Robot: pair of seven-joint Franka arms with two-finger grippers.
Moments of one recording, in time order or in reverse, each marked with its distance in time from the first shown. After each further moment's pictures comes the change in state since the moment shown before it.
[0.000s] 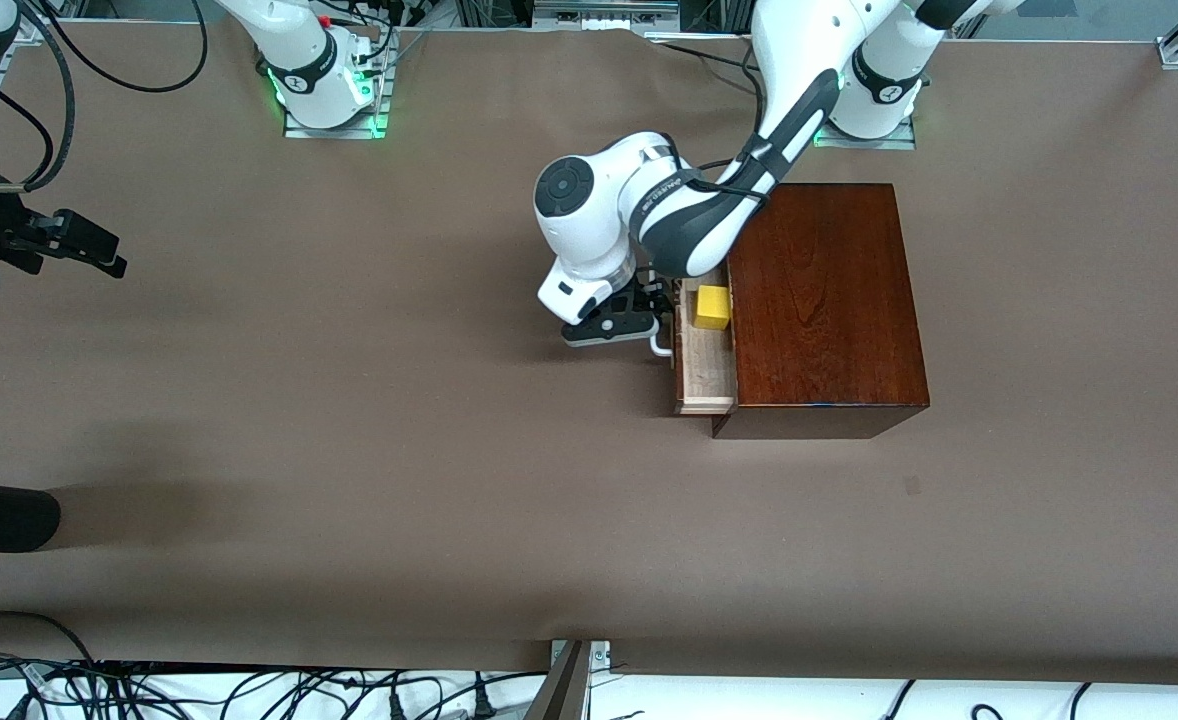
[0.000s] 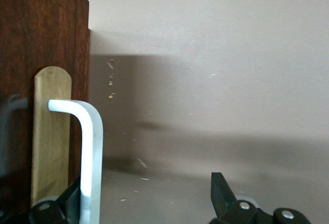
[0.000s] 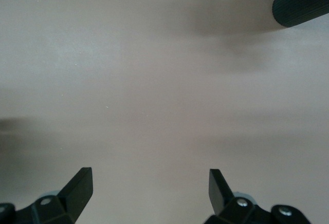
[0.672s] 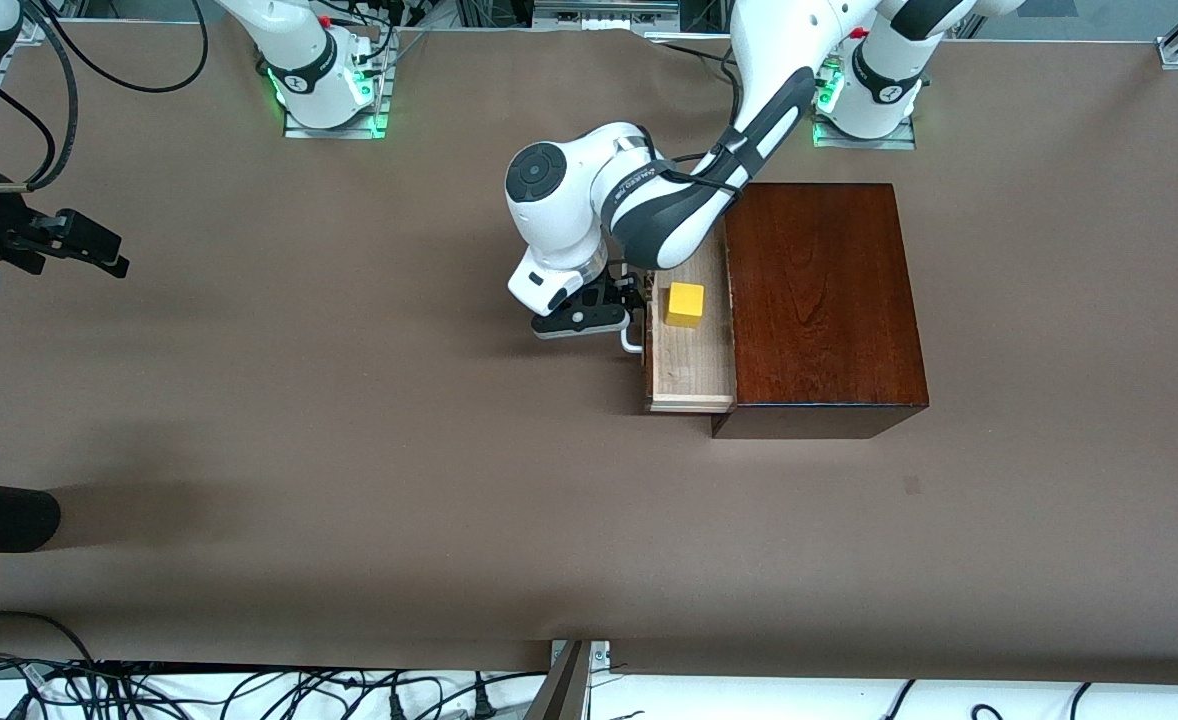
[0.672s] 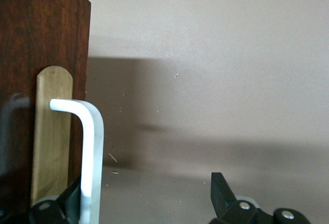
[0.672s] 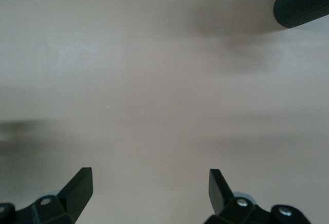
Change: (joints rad) left arm -0.049 0.047 0.008 0.099 -0.017 -0.017 -0.007; right arm 0.000 0.000 0.003 0.001 0.000 0.000 0.000
